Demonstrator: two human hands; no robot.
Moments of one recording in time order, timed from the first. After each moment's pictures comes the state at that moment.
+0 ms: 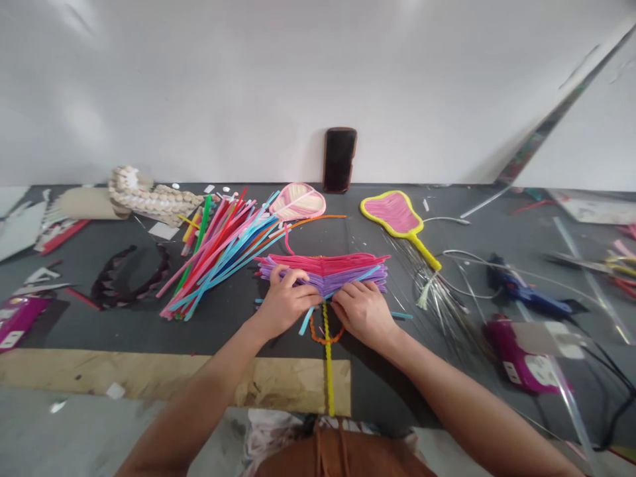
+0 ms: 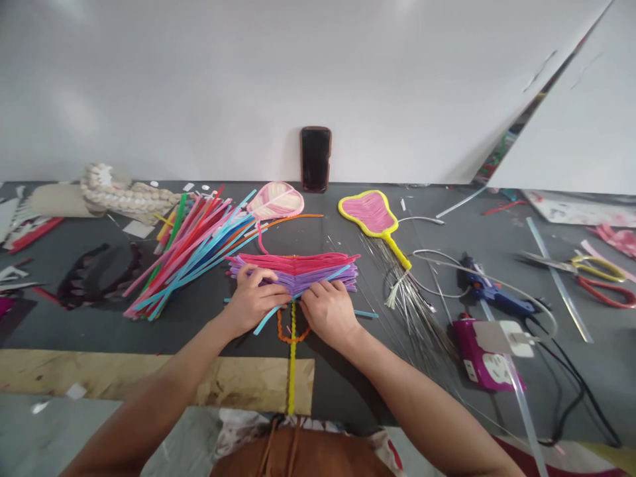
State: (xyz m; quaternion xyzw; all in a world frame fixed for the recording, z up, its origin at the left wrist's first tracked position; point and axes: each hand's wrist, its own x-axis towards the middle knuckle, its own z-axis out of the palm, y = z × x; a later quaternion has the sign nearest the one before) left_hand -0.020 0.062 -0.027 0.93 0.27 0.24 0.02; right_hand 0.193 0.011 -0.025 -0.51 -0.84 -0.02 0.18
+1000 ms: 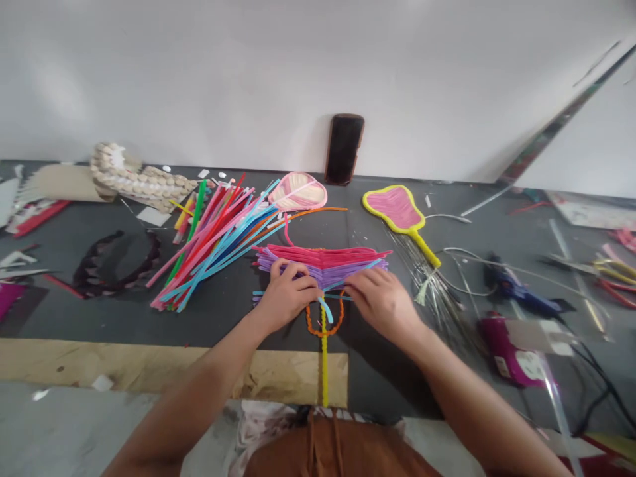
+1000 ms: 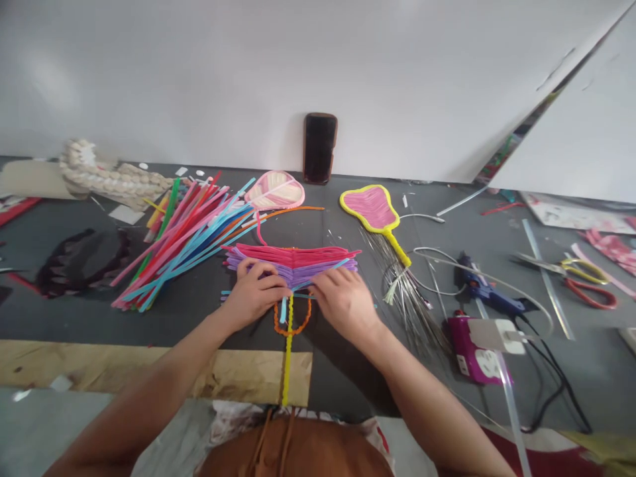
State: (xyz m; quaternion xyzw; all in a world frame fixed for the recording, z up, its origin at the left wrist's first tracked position) left_hand -0.015 0.060 -0.031 0.92 0.28 0.26 0.02; right_hand 0.220 0.010 0.007 -0.53 -0.81 0.05 0.23
